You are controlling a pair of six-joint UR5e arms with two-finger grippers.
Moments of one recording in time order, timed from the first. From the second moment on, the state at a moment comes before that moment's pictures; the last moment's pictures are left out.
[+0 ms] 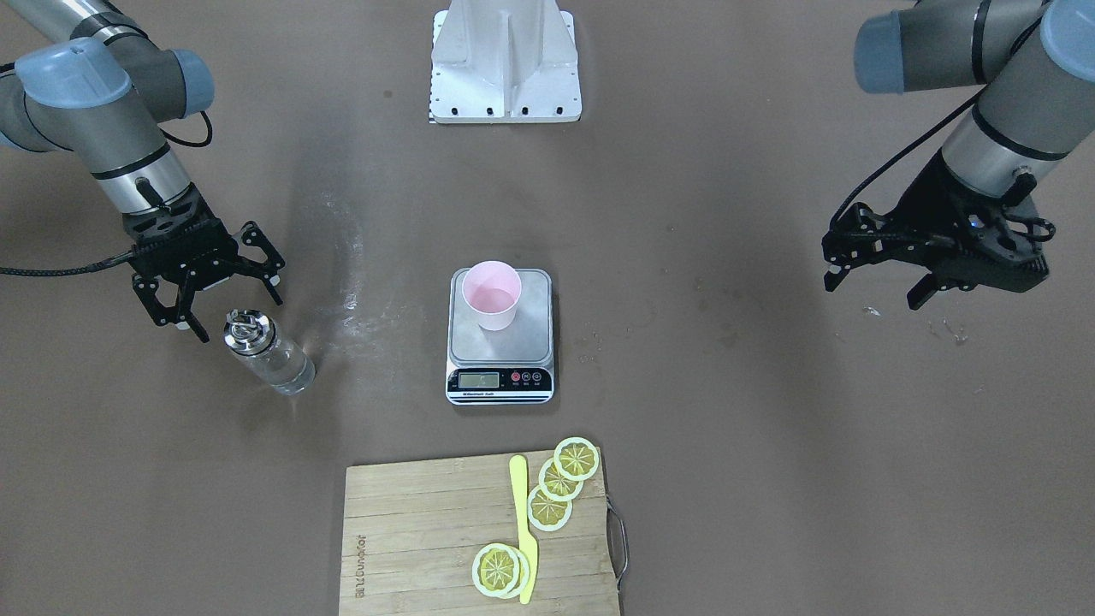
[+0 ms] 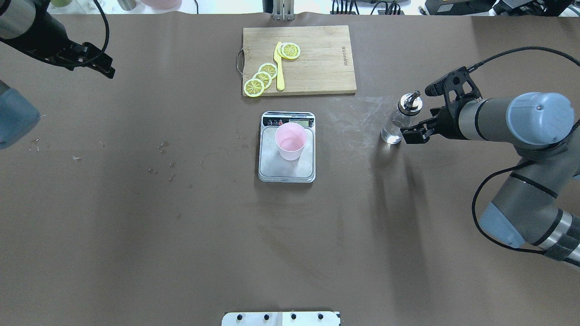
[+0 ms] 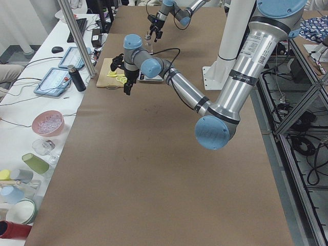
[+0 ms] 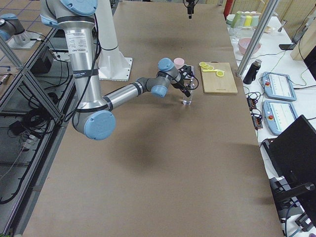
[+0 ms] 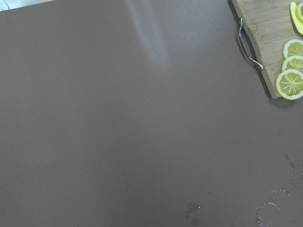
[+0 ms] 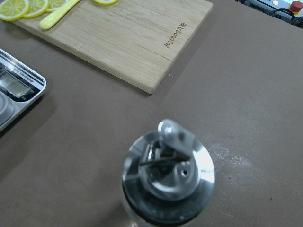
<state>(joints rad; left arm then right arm) -1.09 -1.98 -1.85 -1.59 -2.19 -0.55 0.76 -1.40 1.78 -0.89 1.76 0.56</state>
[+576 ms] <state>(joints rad) -1.09 -1.98 -1.85 -1.59 -2.19 -0.56 0.75 -1.35 1.73 -0.88 1.74 0.57</state>
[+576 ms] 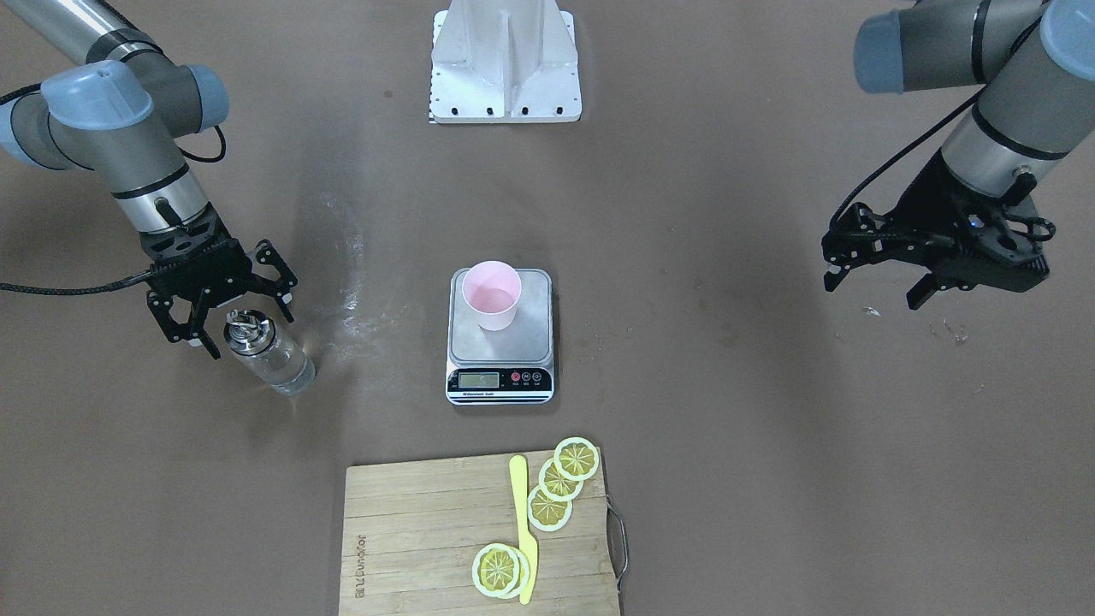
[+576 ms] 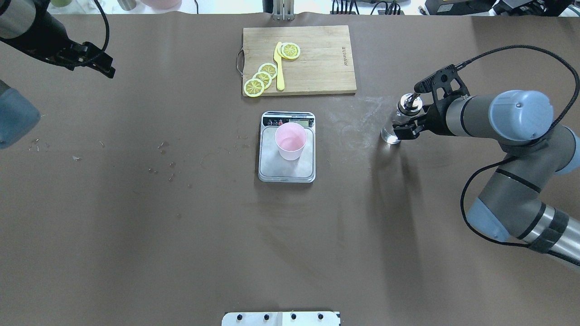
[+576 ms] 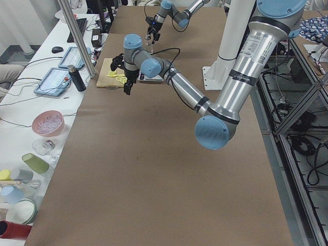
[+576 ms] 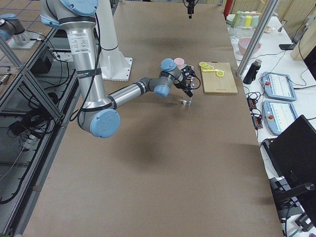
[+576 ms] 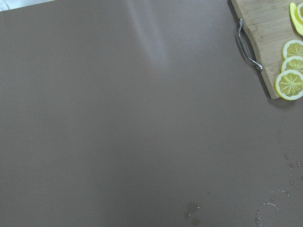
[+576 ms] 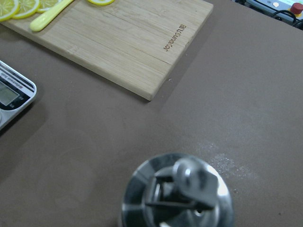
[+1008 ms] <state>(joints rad) -1.09 -1.98 -1.85 -1.59 -2.19 -0.56 0.74 -1.34 1.65 -0.74 1.74 0.63</state>
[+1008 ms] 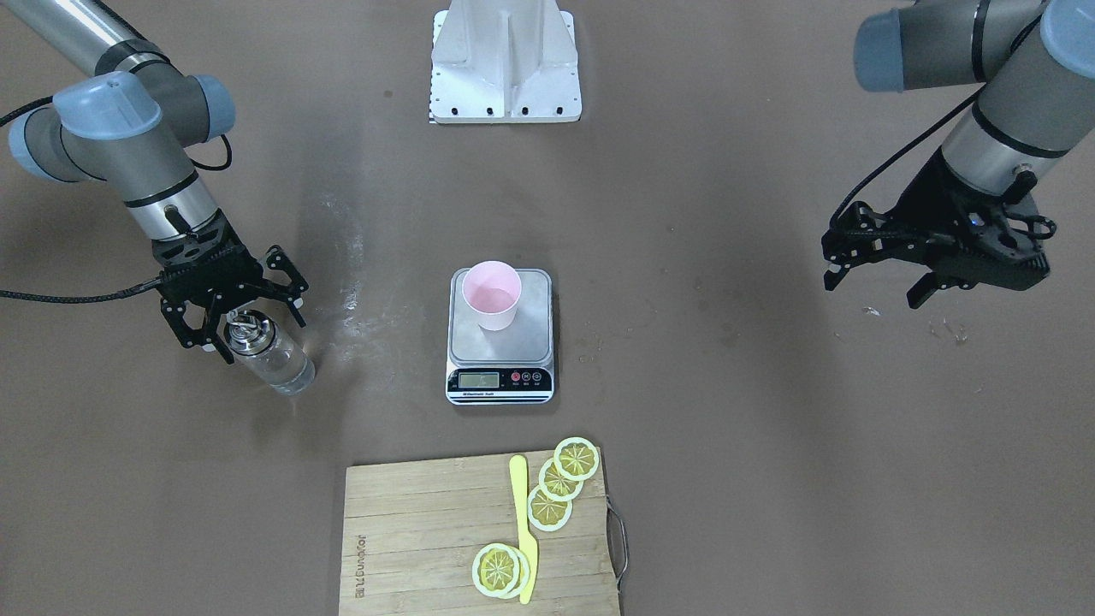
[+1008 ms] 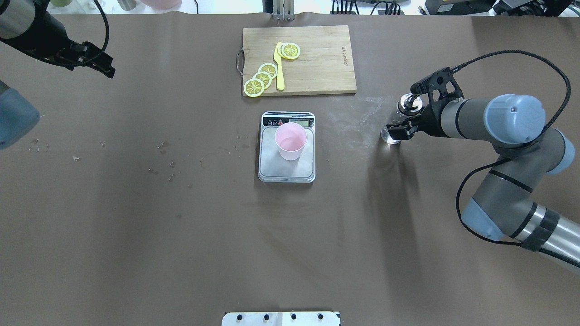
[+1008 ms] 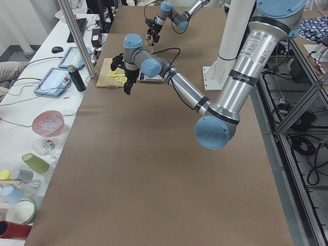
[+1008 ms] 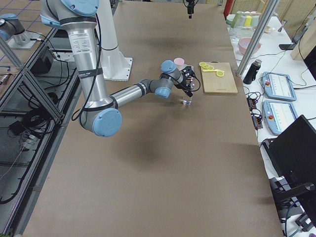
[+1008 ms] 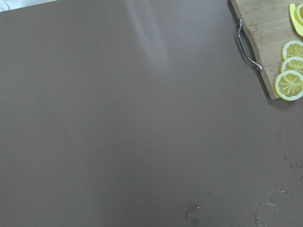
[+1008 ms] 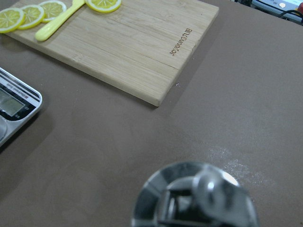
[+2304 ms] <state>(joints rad) -1.09 -1.98 -1.85 -1.59 -2.19 -0.56 0.74 -1.32 1.54 -0.57 1.75 0.66</state>
